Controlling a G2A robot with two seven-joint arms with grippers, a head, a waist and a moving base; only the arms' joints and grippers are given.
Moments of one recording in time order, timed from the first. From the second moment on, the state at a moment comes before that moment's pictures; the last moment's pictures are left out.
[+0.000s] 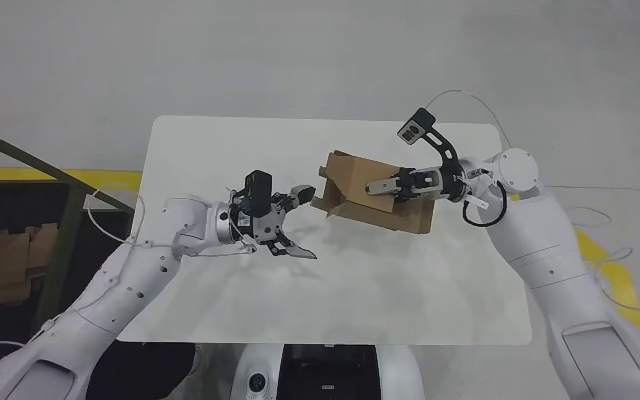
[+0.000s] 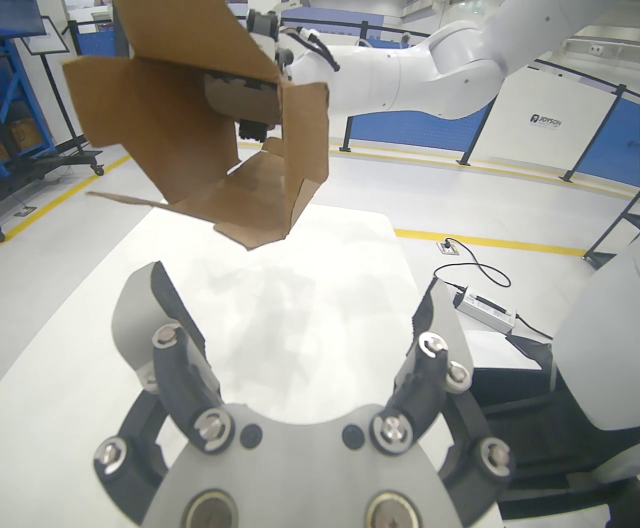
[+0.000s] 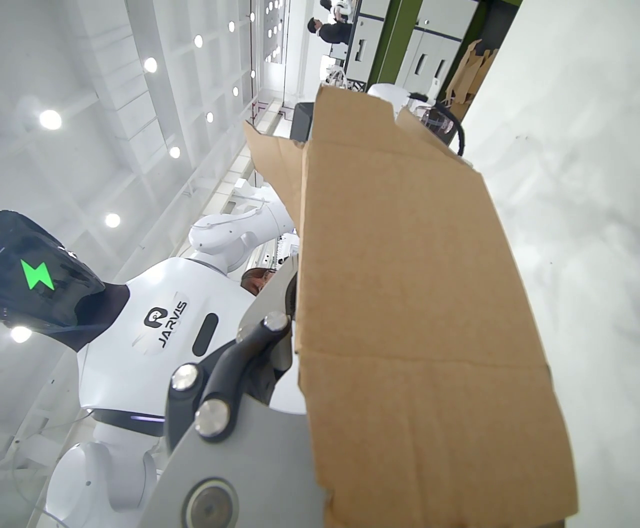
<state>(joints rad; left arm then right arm) 1.05 -0.83 -0.92 -1.59 1.05 -1.01 0.29 -0.74 -1.14 0.99 -1.19 0.76 -0.26 1.48</state>
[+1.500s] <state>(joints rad) 0.68 -0.74 -0.48 -1.55 1.01 -1.01 0.49 -0.76 -1.16 0.98 -1.27 0.72 -0.24 1.49</state>
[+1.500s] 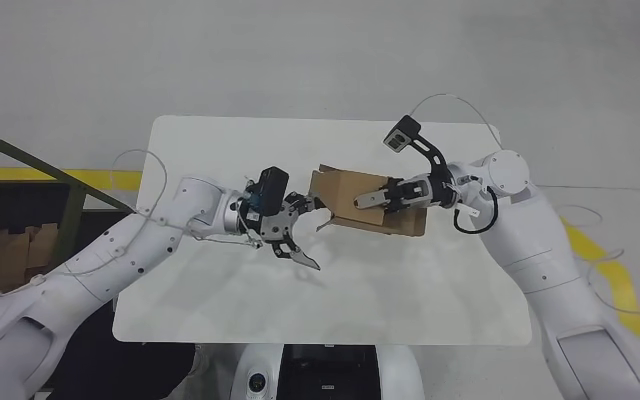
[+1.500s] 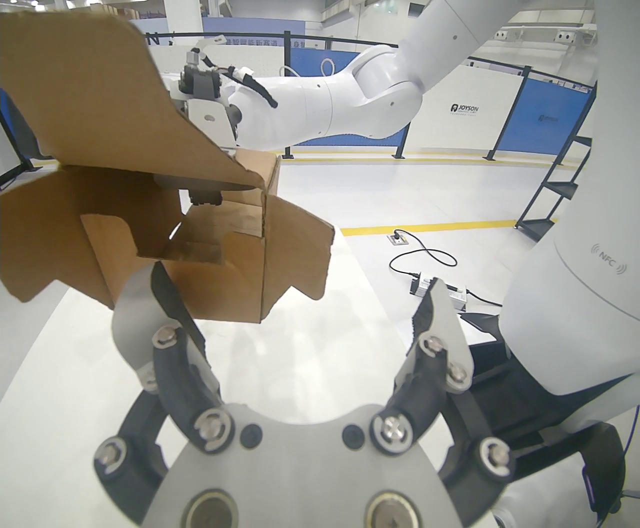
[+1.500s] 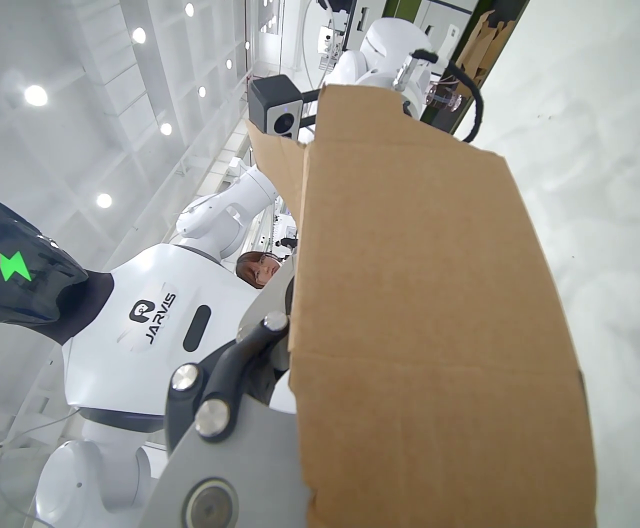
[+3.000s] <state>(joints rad) 0.60 -0.74 -0.38 -1.50 0.92 -1.01 0.57 -0.78 -1.16 1.00 -1.30 0.70 -0.23 1.51</state>
